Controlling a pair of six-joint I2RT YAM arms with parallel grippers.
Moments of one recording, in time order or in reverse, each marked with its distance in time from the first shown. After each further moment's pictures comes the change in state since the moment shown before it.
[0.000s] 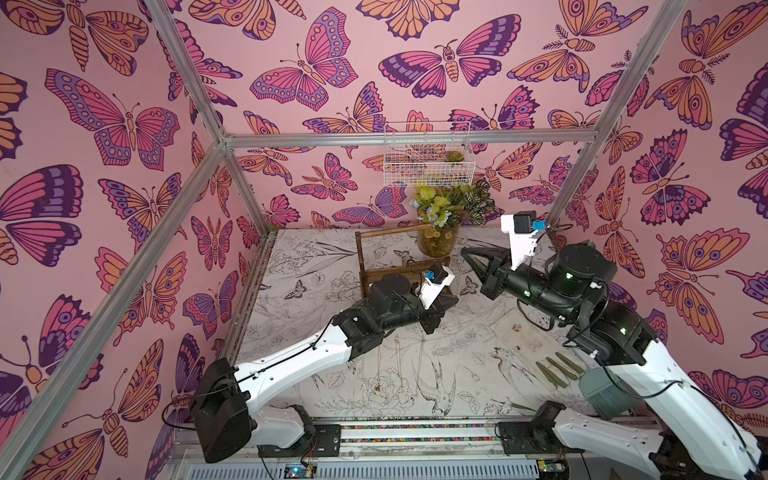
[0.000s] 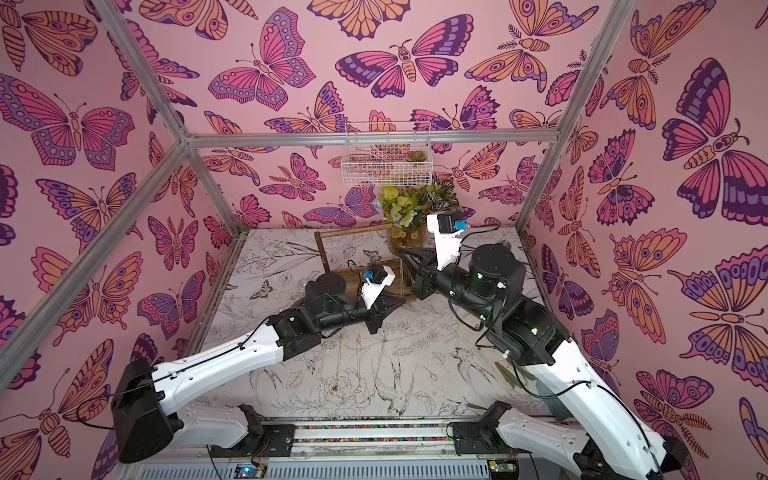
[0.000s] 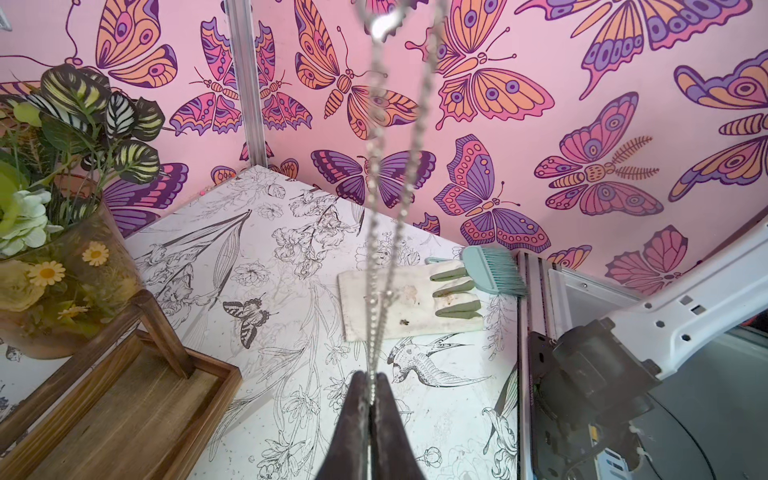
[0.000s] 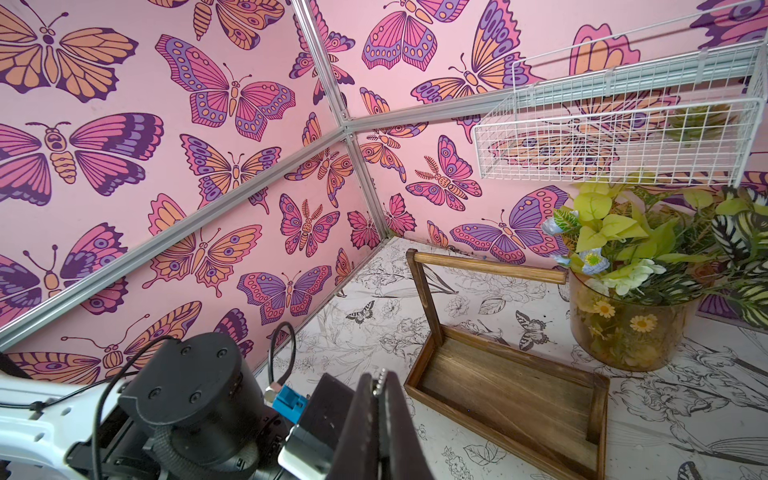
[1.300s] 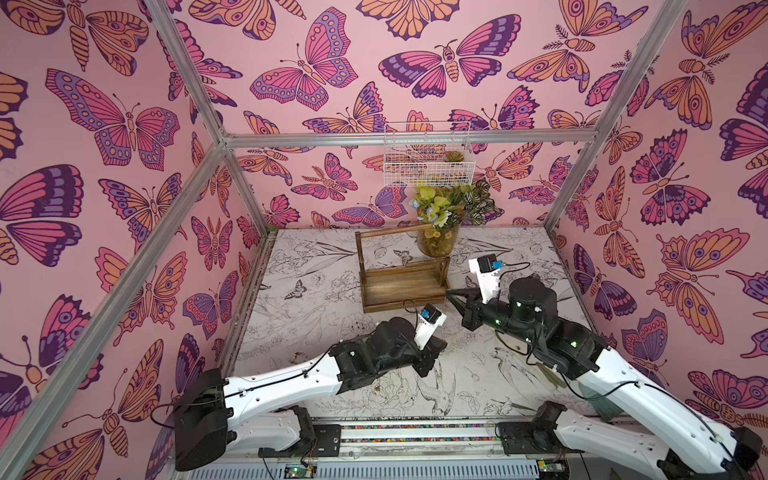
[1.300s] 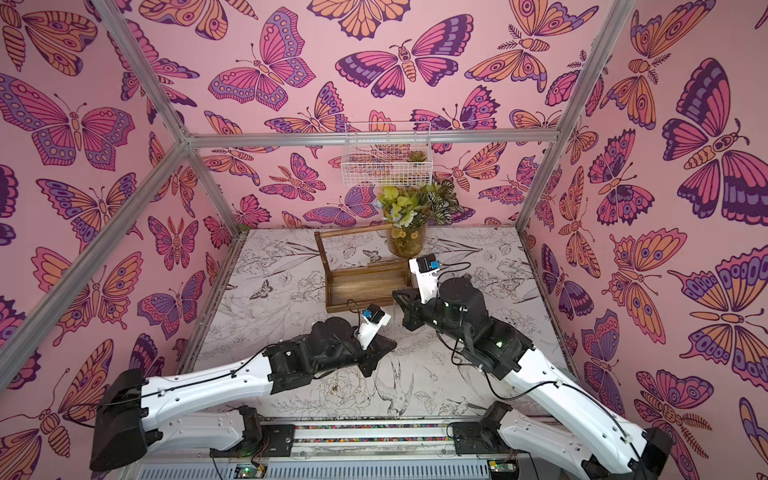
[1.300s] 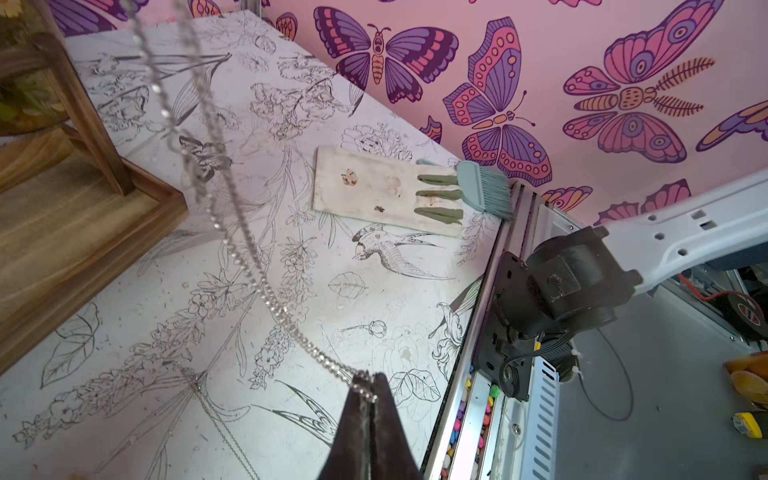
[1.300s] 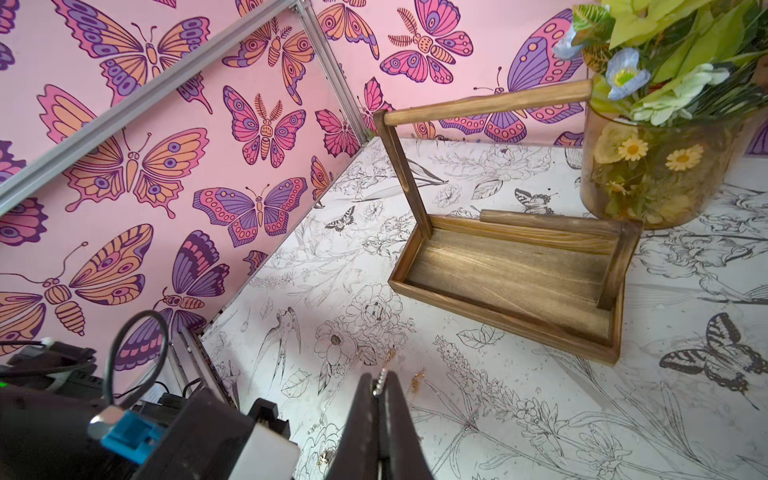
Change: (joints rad) left arm -0.200 -0.126 -0.257 -0.101 -0.222 -0.269; right arm 0.038 -0.077 -0.429 0.103 0.011 0.083
